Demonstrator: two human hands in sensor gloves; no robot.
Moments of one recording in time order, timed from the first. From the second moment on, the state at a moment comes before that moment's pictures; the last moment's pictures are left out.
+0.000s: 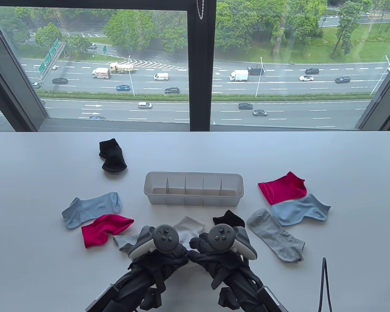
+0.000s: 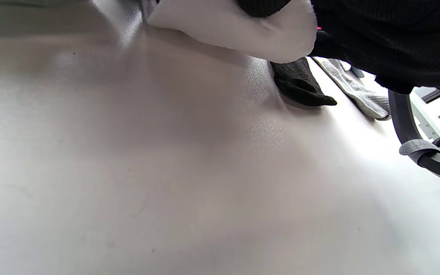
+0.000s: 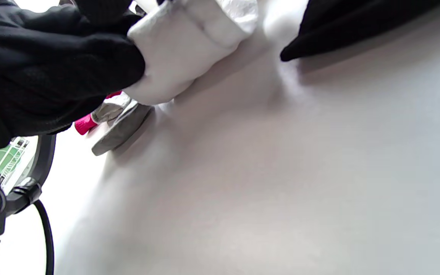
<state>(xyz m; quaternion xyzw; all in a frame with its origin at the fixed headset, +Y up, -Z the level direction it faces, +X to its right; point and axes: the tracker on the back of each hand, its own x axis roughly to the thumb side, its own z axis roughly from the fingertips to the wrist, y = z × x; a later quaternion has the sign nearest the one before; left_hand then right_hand) -0.135 -0.762 -0.298 -0.33 -0.23 0.23 0.89 0.049 -0.761 -0.292 0.21 0.30 0.88 0.30</state>
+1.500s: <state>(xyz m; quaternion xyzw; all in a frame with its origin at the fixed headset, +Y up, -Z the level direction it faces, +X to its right) -0.135 -0.729 -0.290 -0.11 -0.24 0.25 0.93 0.052 -0.742 -0.287 0.20 0.16 0.90 0.36</state>
